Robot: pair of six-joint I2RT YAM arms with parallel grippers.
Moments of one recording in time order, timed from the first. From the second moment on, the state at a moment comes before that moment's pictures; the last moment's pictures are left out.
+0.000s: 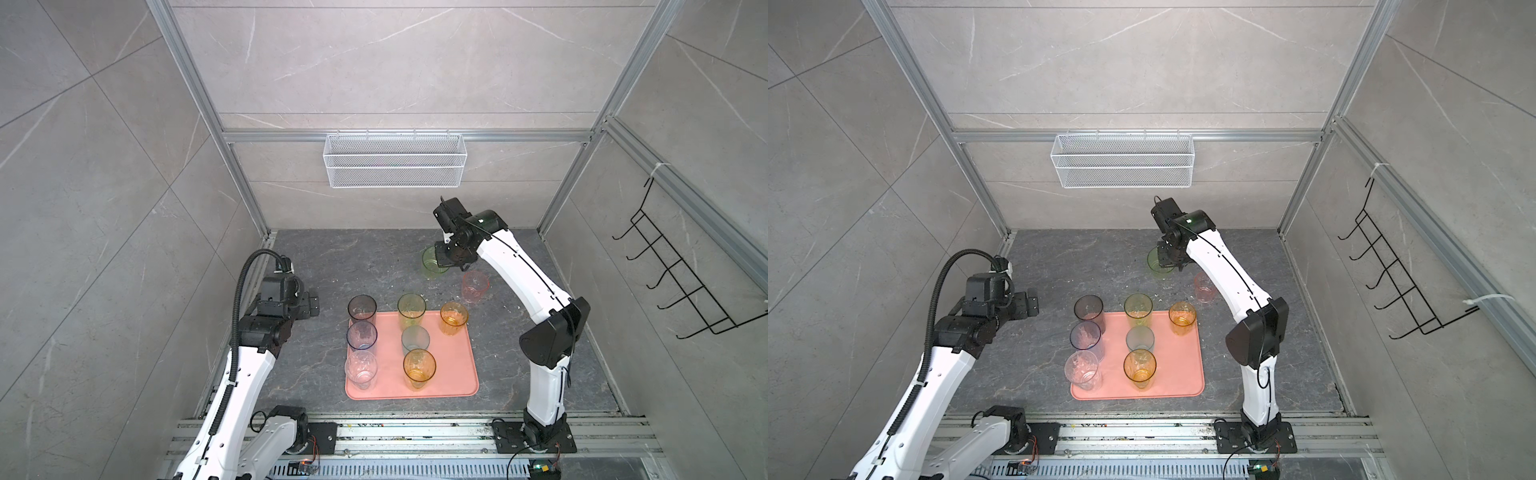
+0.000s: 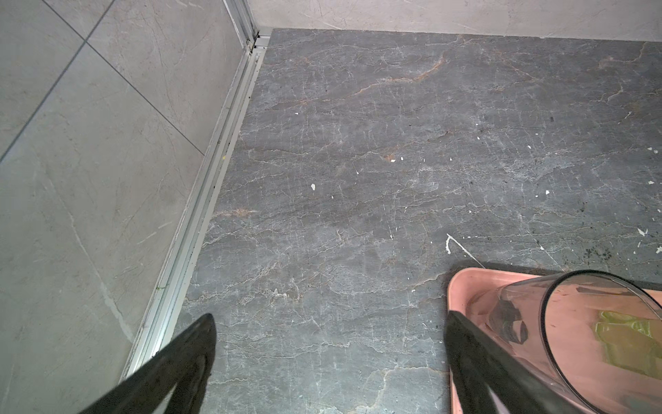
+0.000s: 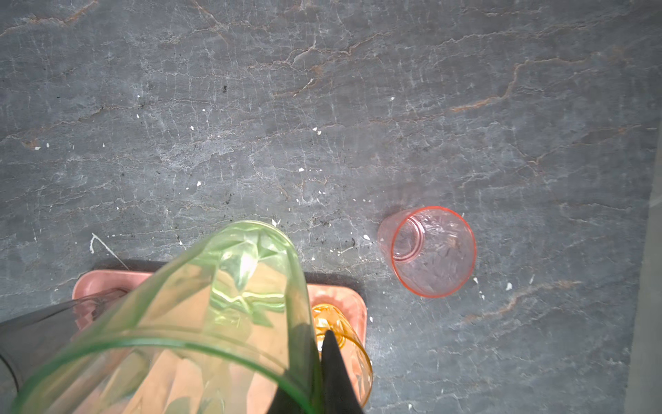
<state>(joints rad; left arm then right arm) -0.14 0.94 0.98 -0.78 -0.25 -0.11 0.52 1.99 2.18 -1.34 0.20 0.36</state>
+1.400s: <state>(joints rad) -0.14 0.87 0.98 -0.78 -0.22 -0.11 0.52 1.37 1.47 -1.34 0.06 0.37</state>
